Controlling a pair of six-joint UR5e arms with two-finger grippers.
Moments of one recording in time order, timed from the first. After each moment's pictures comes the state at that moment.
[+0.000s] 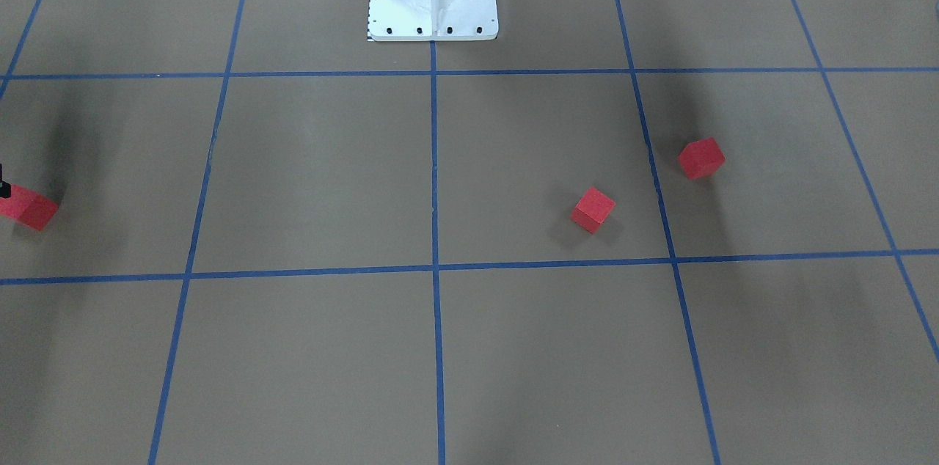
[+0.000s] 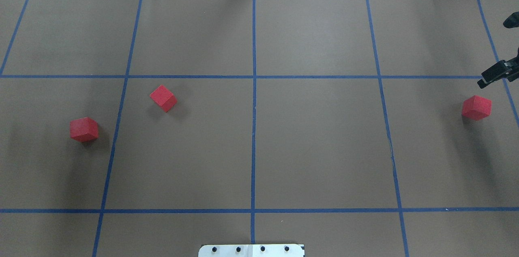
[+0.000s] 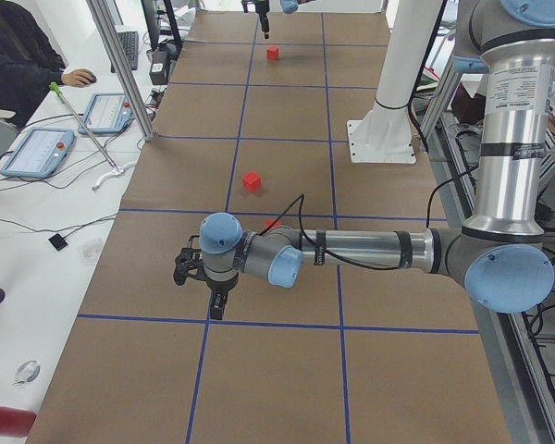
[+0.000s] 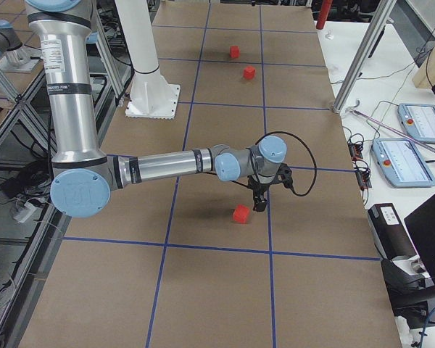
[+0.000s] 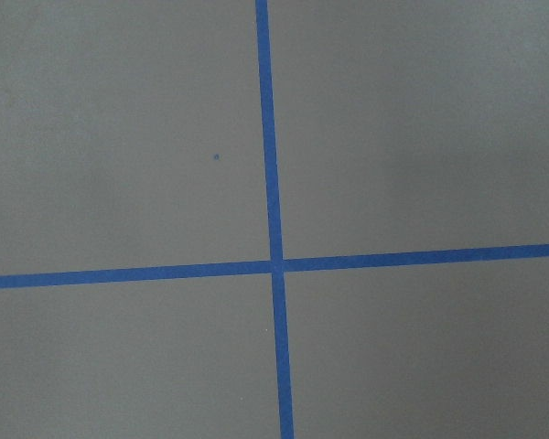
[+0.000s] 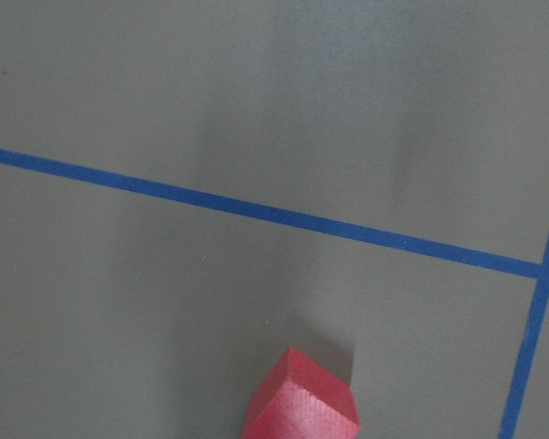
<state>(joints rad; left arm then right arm) -1.47 -1.58 -1.55 -1.88 -2.33 -0.20 1.22 -1.49 1.62 -1.48 2.34 0.15</state>
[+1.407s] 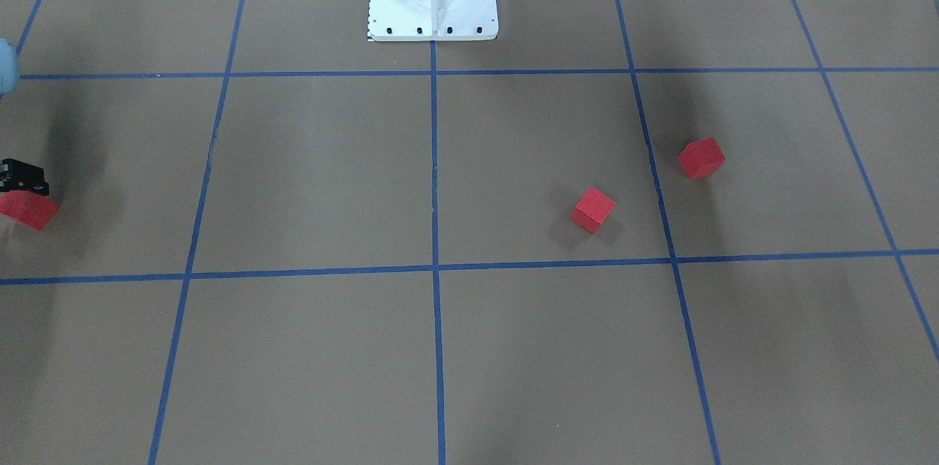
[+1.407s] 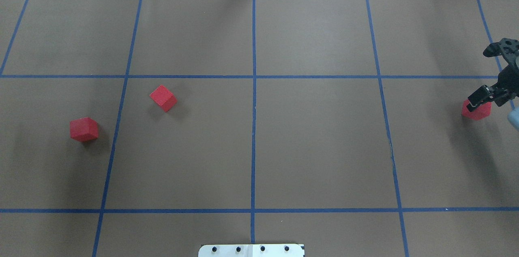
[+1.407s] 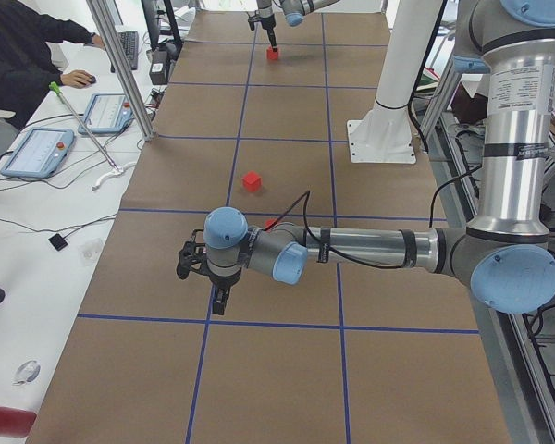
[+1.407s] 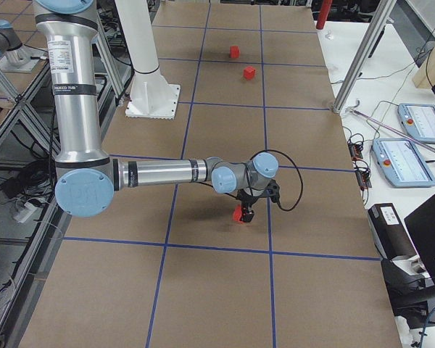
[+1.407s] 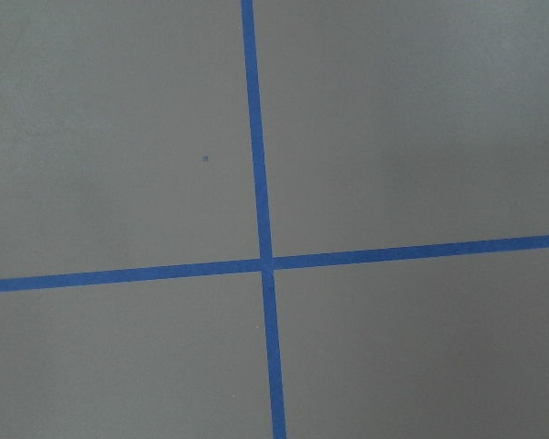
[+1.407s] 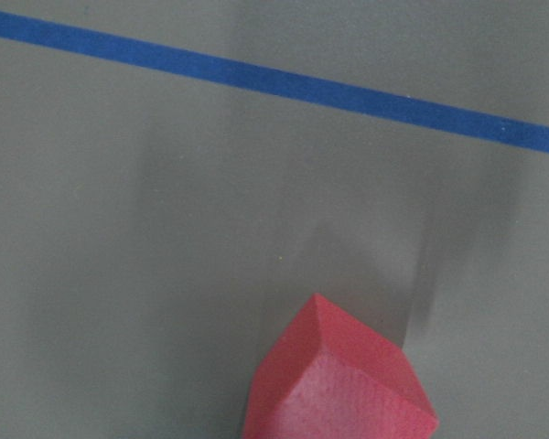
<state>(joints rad) -1.47 -1.56 -1.59 -1.89 -2.33 -0.20 1.15 -1.51 1.51 -1.42 2.34 0.23</state>
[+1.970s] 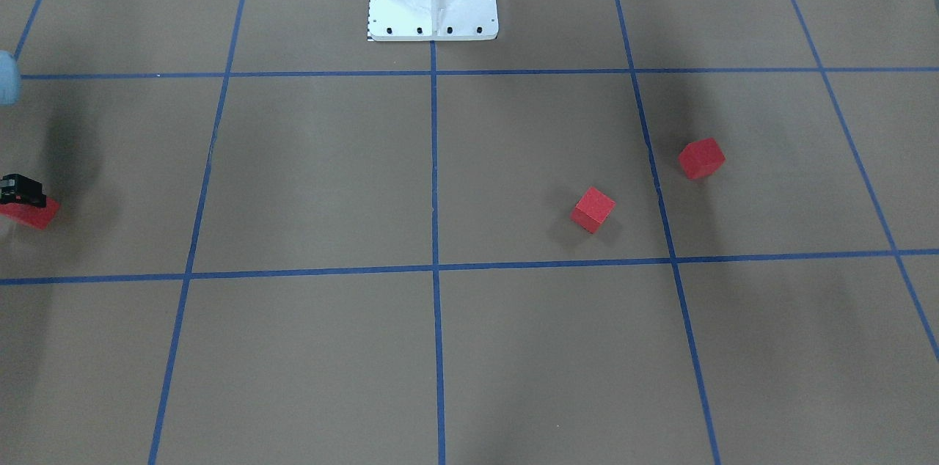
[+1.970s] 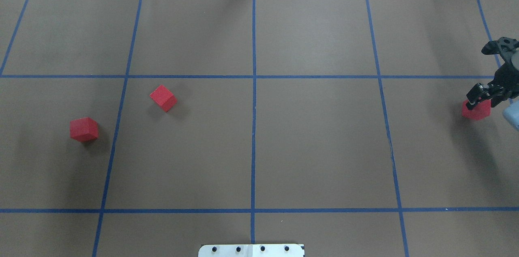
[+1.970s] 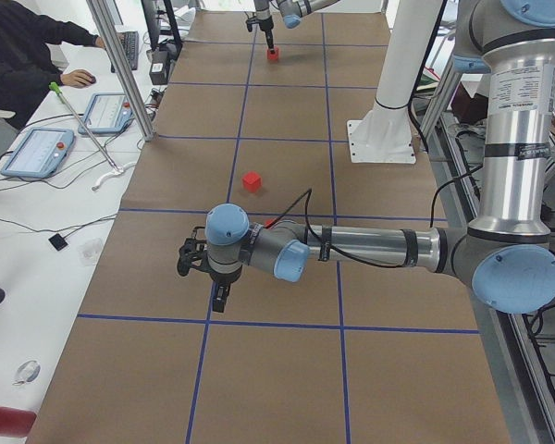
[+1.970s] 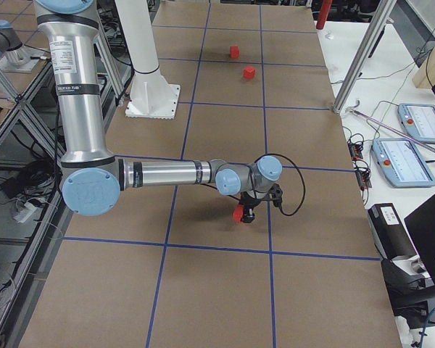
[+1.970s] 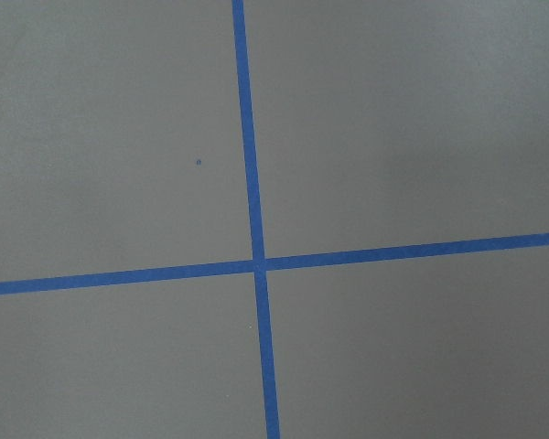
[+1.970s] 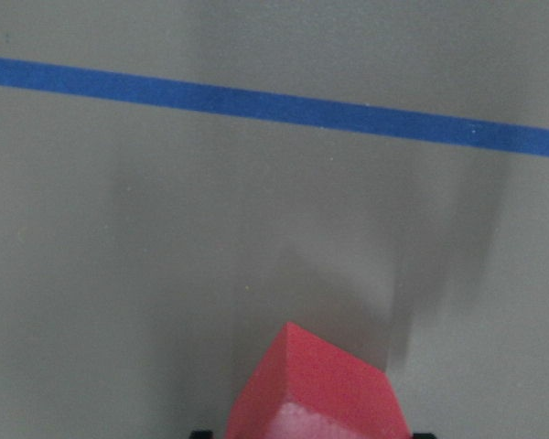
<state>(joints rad) -1.48 -1.55 -1.61 -1.89 -2.33 -0.20 1.15 -1.48 1.47 -1.42 2.34 0.30</state>
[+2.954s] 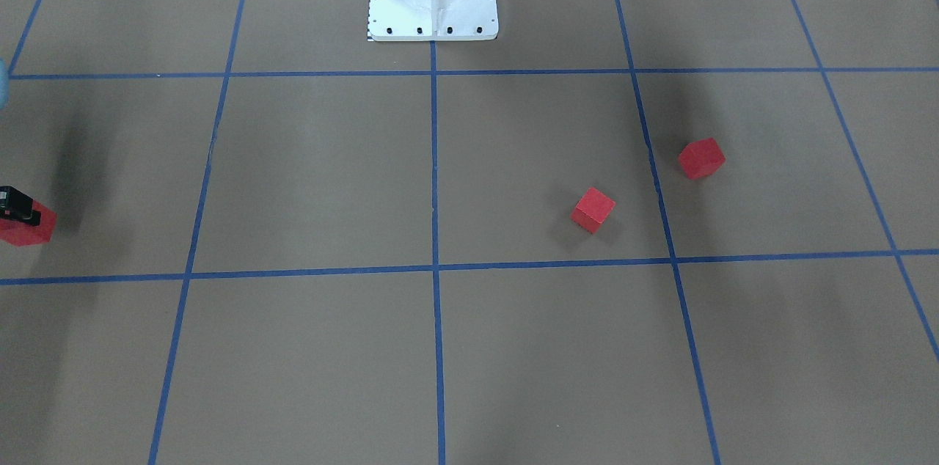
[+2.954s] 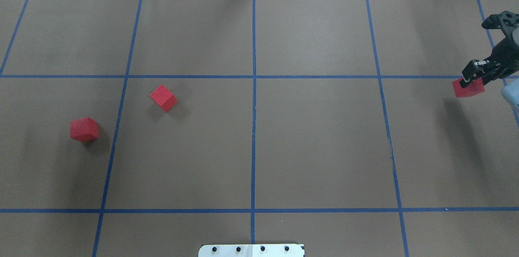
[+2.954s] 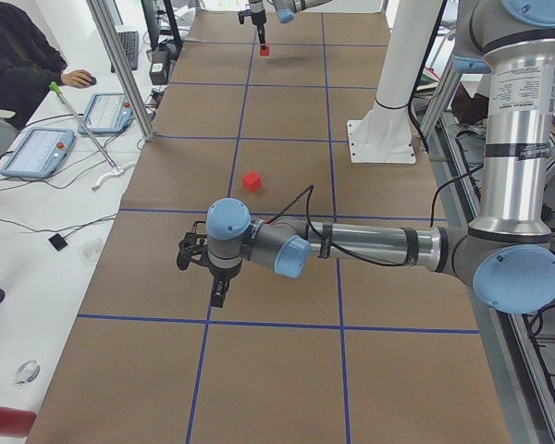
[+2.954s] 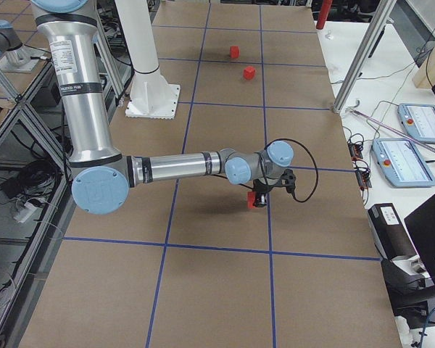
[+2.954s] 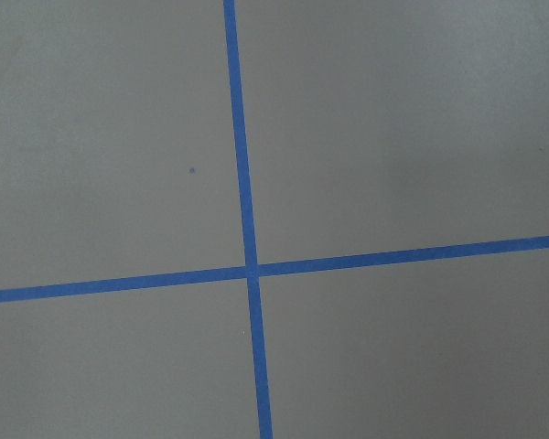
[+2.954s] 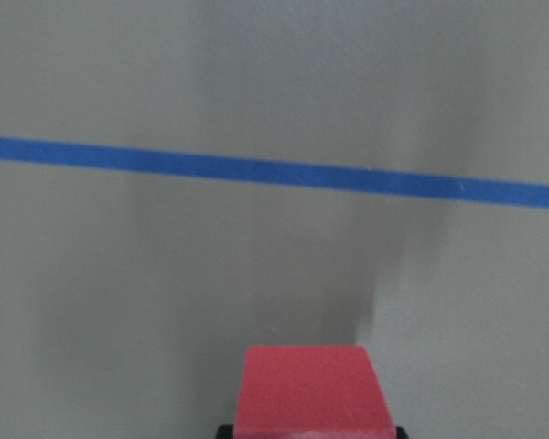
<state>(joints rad) -1.48 -1.55 -1.63 -1.88 -2.34 -0.21 1.20 -1.40 1.53 -1.42 2.39 0.41</state>
